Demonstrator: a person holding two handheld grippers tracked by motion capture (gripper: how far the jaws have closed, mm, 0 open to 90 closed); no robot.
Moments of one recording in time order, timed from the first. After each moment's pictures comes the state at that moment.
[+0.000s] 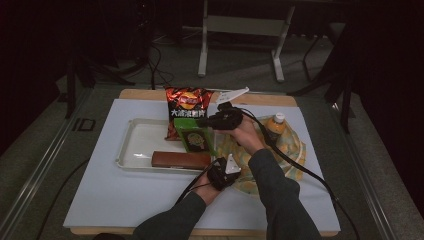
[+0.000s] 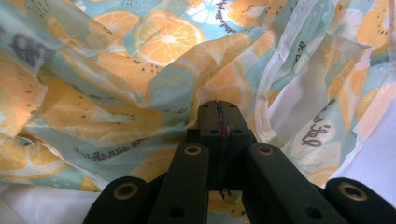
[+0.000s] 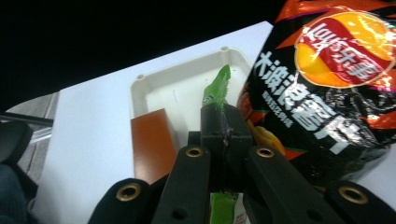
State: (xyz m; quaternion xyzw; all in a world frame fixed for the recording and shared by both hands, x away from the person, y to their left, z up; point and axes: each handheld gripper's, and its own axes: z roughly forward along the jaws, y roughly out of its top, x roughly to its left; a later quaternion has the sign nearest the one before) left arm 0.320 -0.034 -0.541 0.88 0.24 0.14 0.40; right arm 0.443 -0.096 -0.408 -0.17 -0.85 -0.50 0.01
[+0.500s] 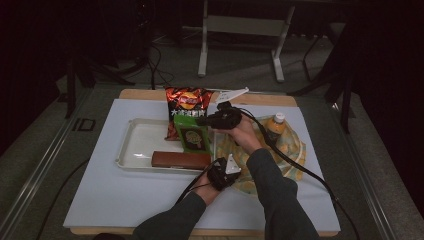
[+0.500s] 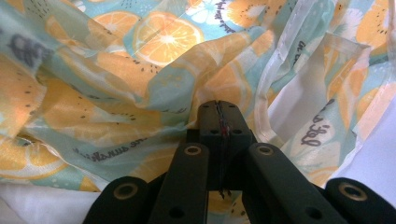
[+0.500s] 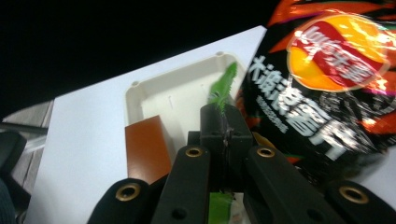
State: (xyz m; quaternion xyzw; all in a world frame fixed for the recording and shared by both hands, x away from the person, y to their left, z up) left arm 0.320 -0.034 -0.541 0.88 0.24 0.14 0.40; right arm 0.448 -0.094 -0.413 -0.18 -0.84 -0.51 0.01
